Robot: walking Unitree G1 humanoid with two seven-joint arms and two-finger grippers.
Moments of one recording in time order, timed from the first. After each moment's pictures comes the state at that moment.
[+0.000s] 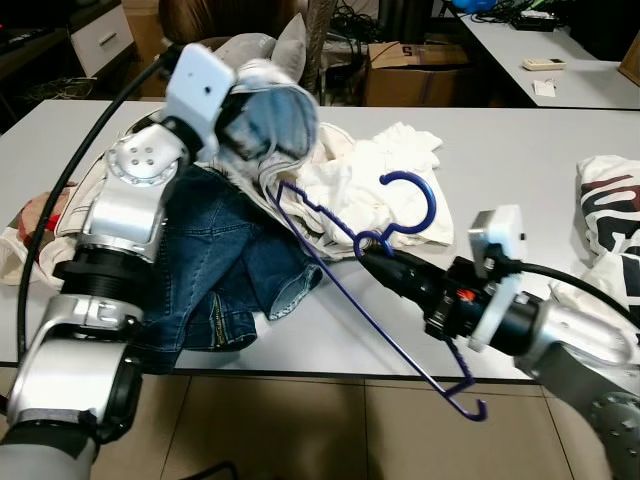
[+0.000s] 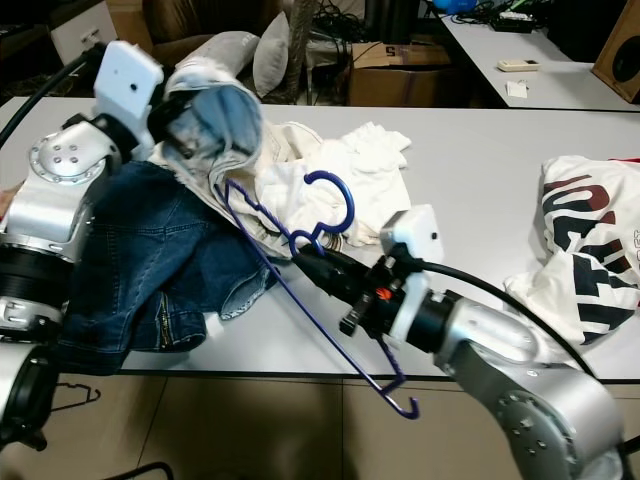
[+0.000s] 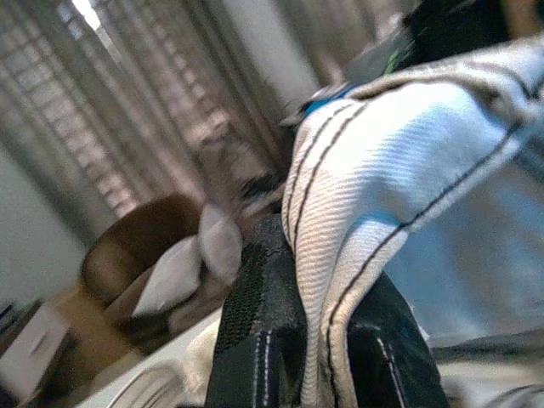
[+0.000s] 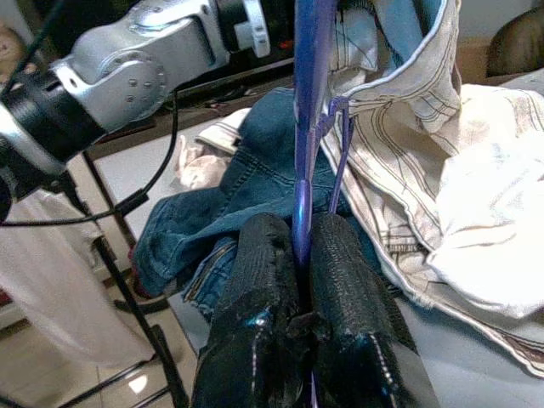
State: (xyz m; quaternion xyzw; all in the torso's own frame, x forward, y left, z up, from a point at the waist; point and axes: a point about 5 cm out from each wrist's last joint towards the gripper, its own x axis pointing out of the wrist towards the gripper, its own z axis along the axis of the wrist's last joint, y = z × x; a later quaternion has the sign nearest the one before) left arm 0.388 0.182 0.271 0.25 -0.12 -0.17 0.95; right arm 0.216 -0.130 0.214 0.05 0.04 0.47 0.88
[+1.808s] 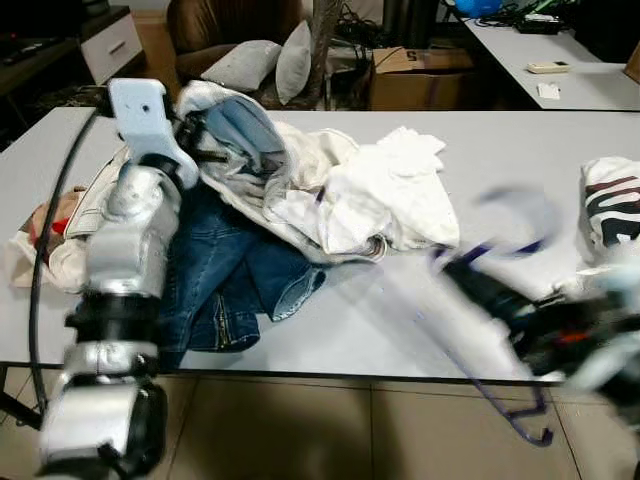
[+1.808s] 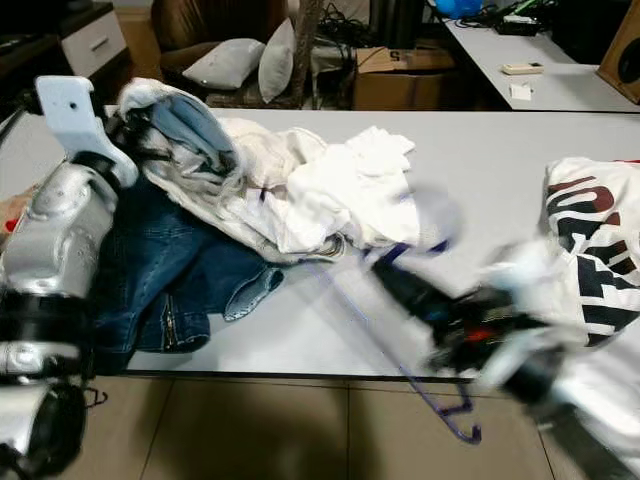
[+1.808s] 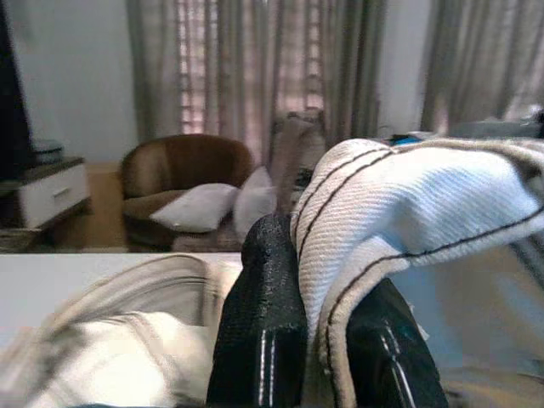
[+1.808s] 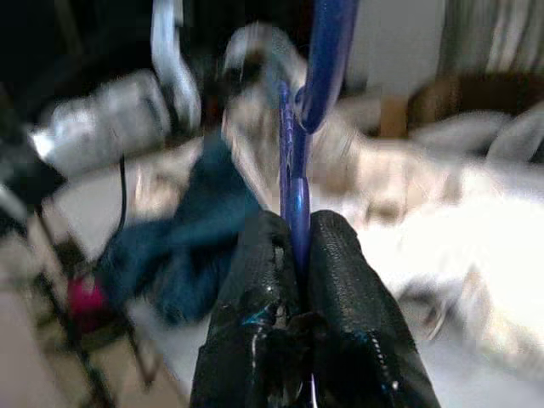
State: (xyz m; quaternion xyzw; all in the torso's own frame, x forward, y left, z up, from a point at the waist) left arm 0.373 0.208 0.244 0.00 -0.11 -0.03 0.99; right arm 0.175 -0.190 0.233 0.04 -0.04 0.39 0.92
